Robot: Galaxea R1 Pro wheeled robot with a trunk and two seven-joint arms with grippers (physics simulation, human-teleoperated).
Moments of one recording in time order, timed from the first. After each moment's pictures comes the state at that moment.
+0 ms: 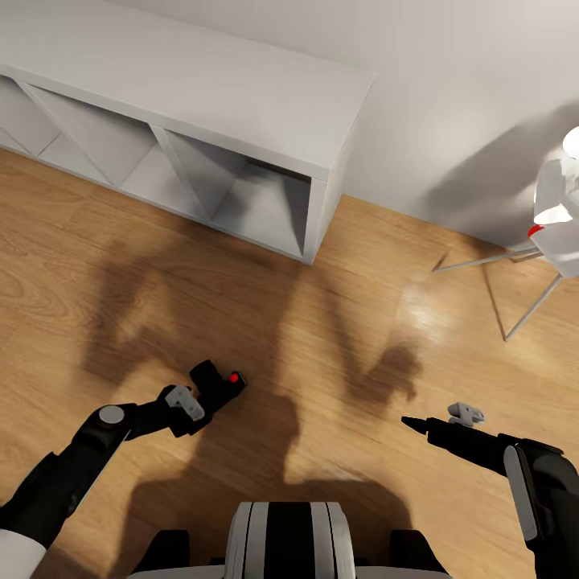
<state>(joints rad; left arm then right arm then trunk) -0.52 0.35 -0.23 -1.24 -0.19 0.36 -0.68 -0.36 -0.12 -0.40 -1.42 -0.05 0.98 0.61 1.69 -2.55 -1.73</state>
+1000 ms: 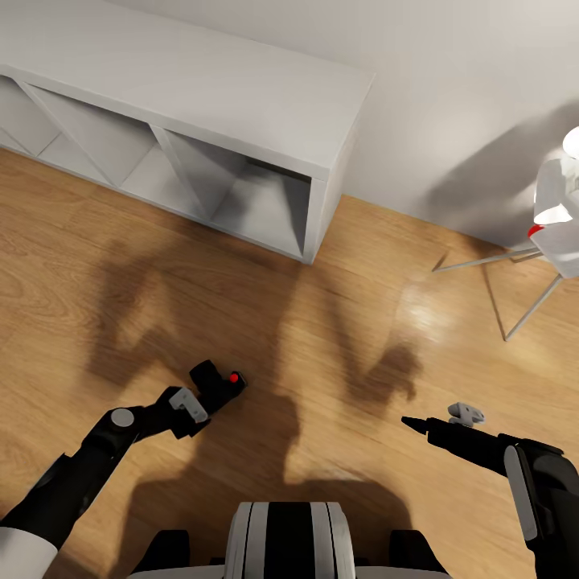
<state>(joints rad) -0.52 0.32 -0.23 -1.22 -0.31 0.37 -0.62 -0.36 -0.12 -0.40 -1.42 -0.05 0.98 0.62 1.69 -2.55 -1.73</state>
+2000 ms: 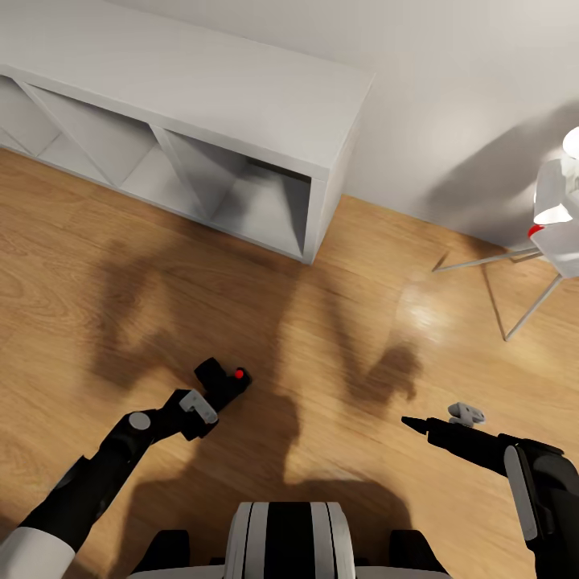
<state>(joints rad) -0.52 0.26 -0.27 -1.19 -0.32 0.41 -0.52 -0.36 -0.12 -0.40 -1.42 -0.05 0.98 0.62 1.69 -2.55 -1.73</state>
